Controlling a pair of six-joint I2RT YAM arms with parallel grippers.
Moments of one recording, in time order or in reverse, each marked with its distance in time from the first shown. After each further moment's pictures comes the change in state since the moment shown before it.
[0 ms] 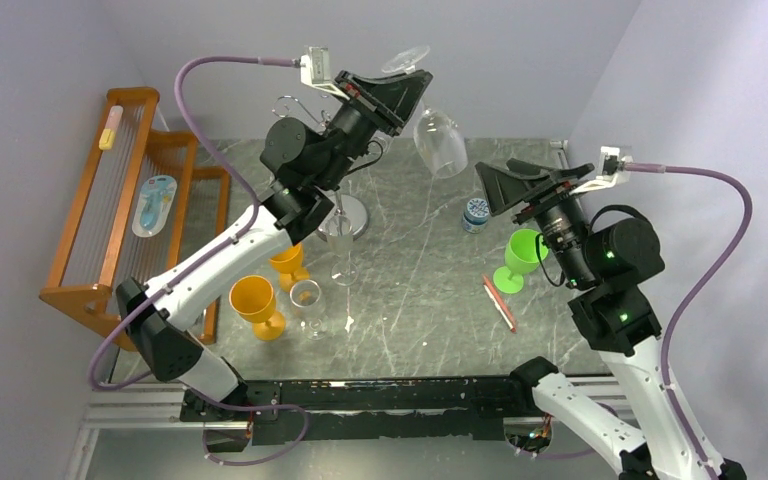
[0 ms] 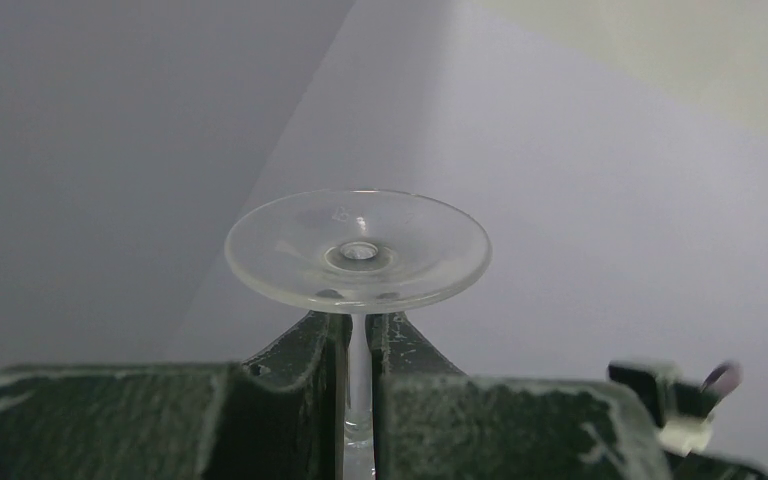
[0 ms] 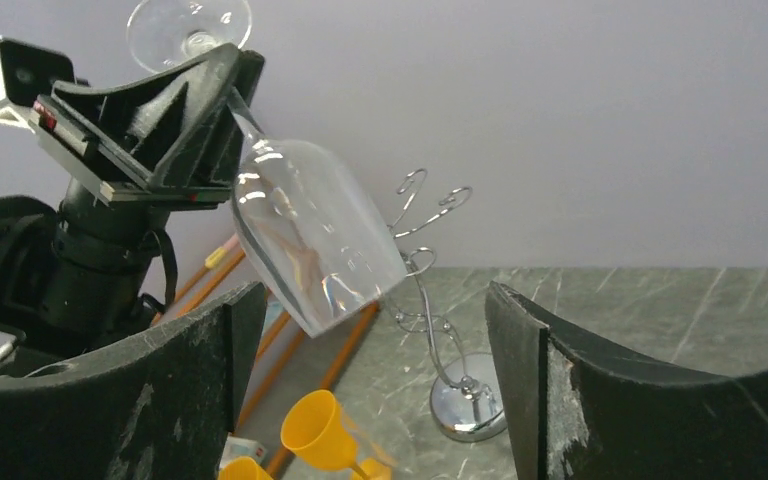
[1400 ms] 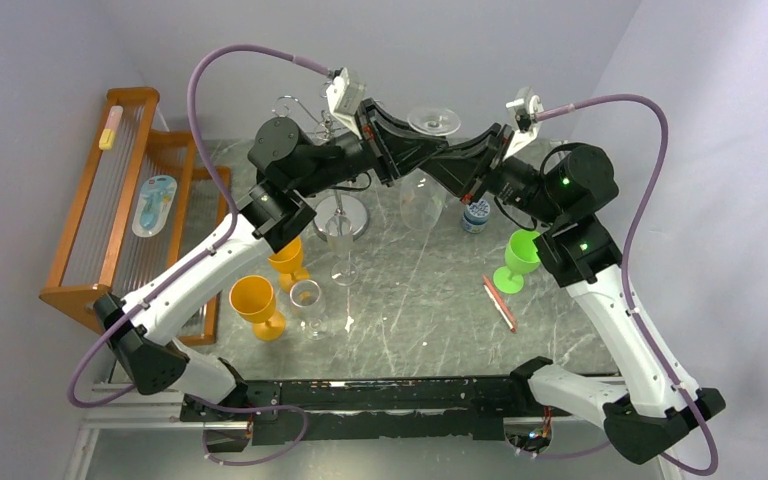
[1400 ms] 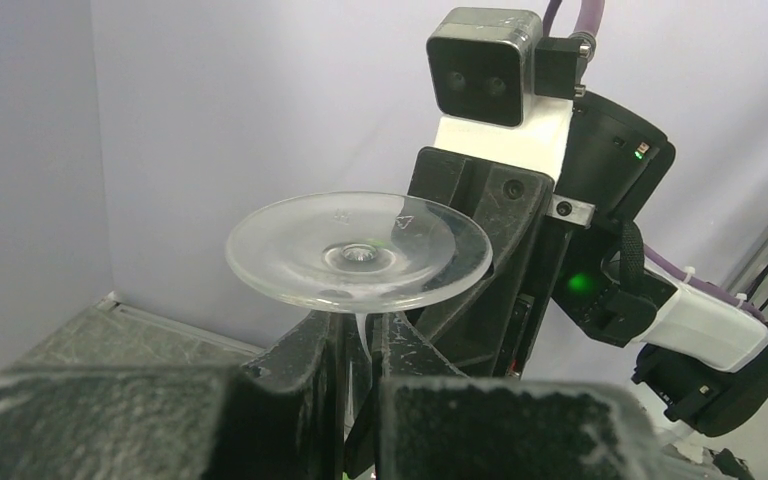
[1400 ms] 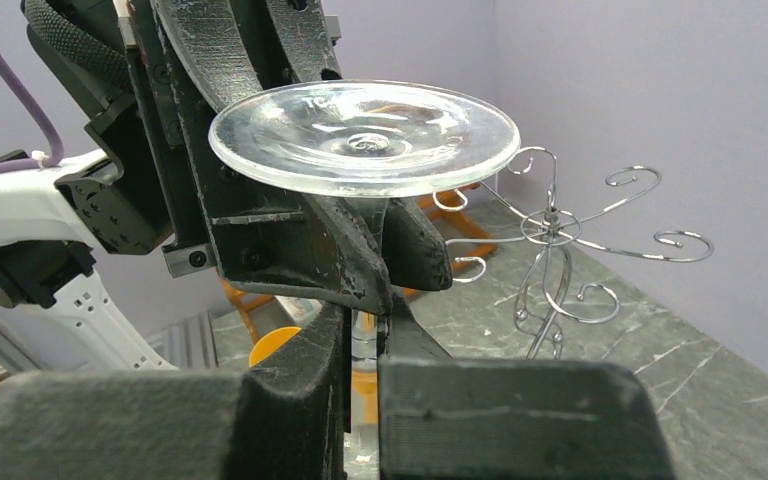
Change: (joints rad) left arm 0.011 -0.101 -0.036 -0.238 0.552 0.249; right arm 0.003 0.346 0.230 0.093 -0.645 -0.204
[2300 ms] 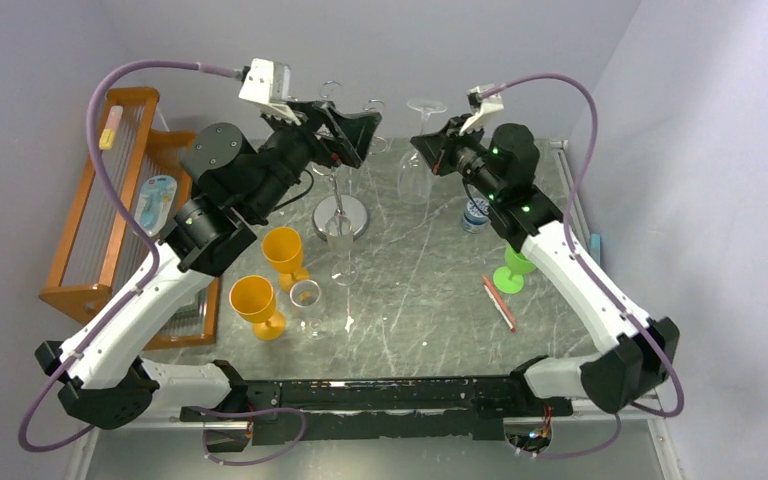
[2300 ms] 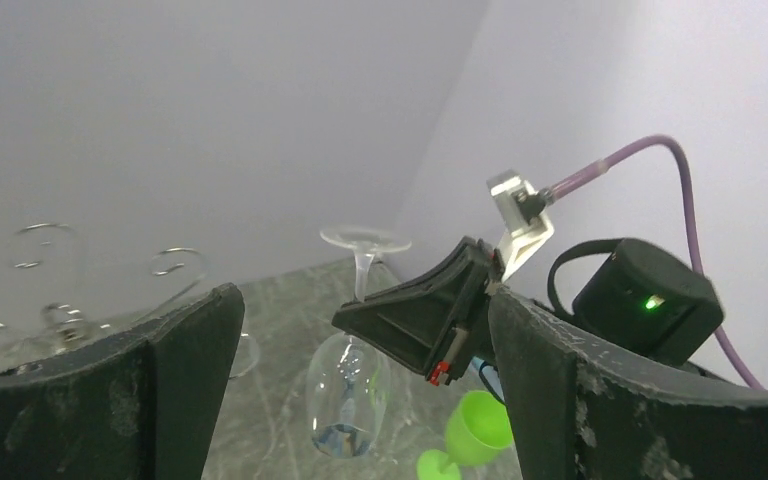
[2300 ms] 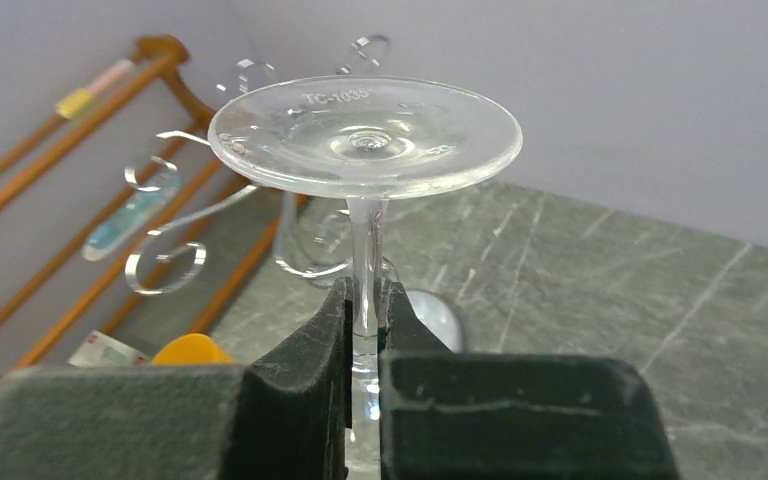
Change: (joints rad) left arm -0.006 -0.216 0.021 -0.404 -0.647 0.138; right arm -0.005 0.222 -0.051 0.030 0.431 -0.020
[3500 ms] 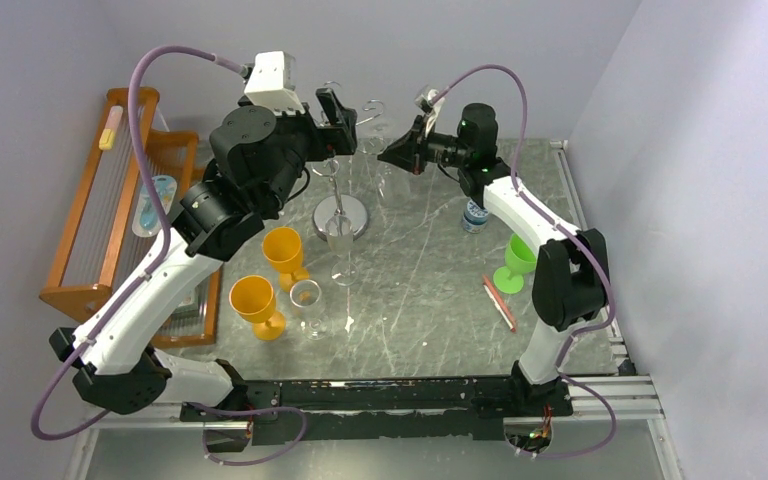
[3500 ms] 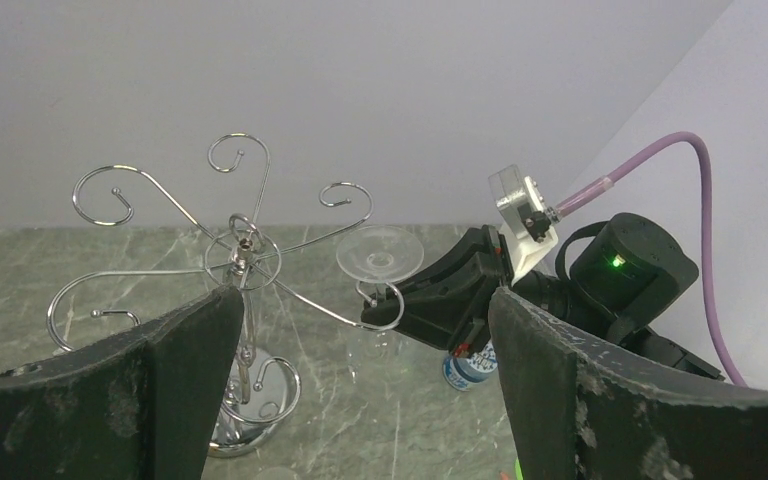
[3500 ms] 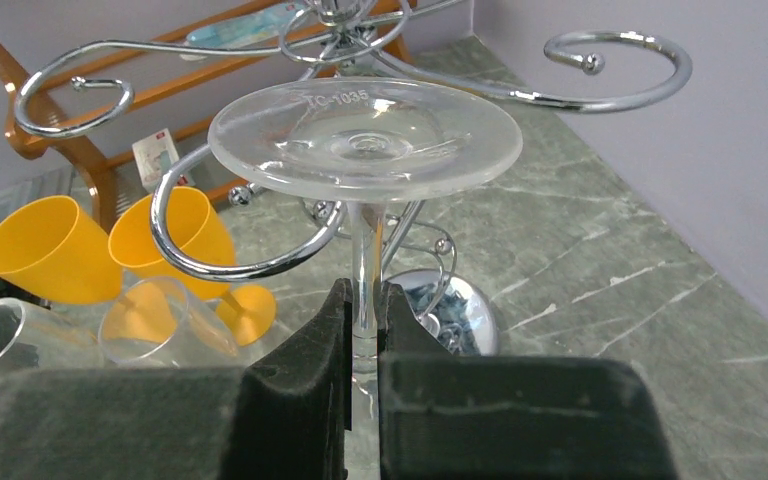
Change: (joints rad) left arm 0.000 0.088 0.163 -0.314 -0.386 -0.011; right arm -0.125 0.504 0.157 0.237 -0.726 -0.218
